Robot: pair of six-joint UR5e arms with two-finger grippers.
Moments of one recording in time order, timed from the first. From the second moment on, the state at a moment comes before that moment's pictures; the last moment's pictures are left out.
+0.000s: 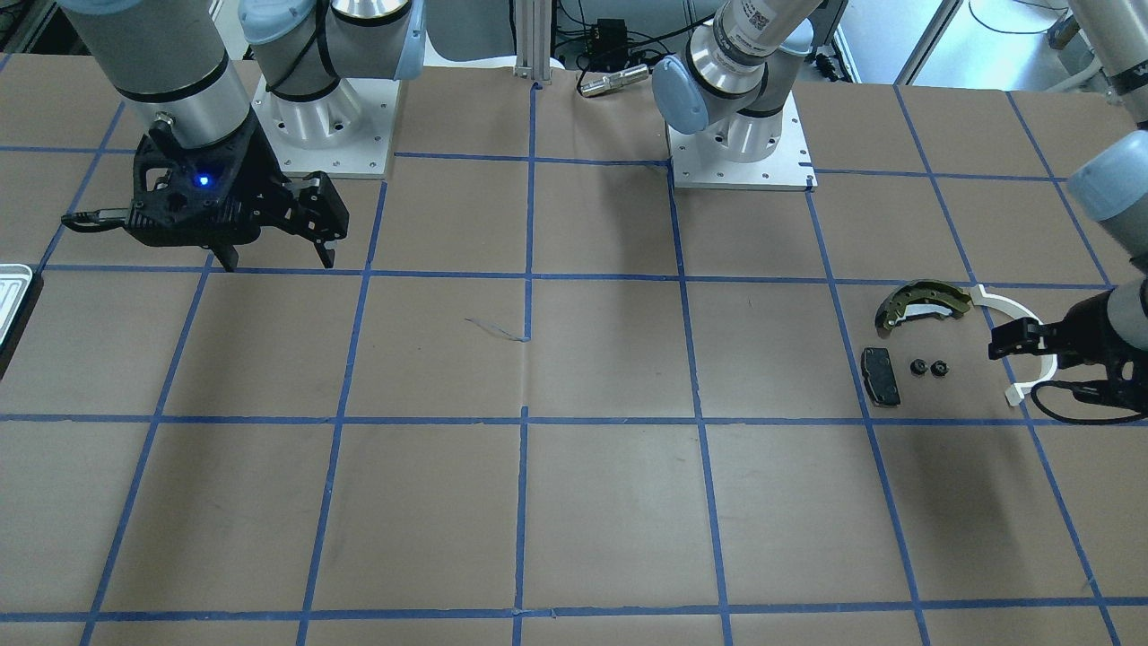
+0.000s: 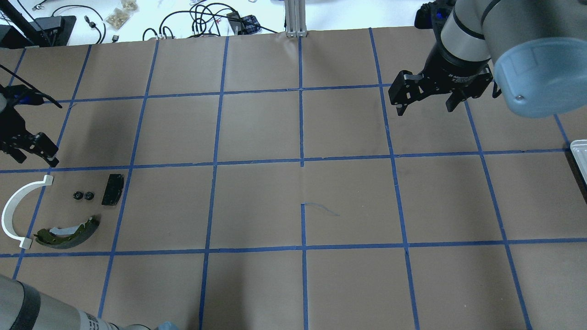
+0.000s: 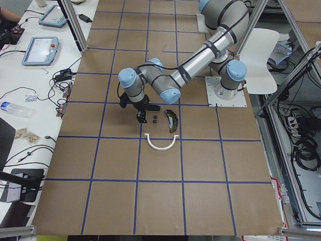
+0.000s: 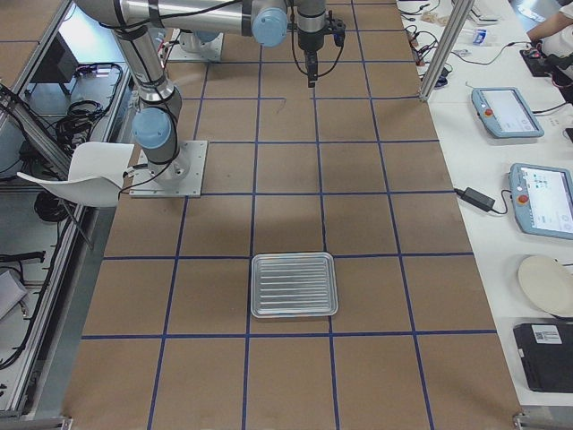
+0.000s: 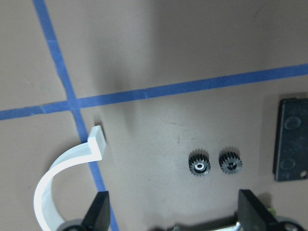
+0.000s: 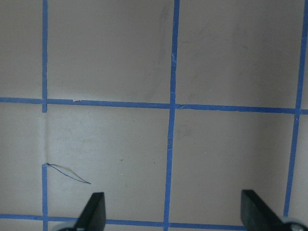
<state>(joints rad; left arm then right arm) -0.97 -1.94 -1.56 -1.36 1.76 0.75 1.57 -1.57 1.68 -1.73 -1.55 -0.05</state>
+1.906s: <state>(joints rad) -1.62 -1.62 -1.61 -1.51 1.61 0.18 1.57 -1.57 1.68 -1.74 -1.55 -0.05</state>
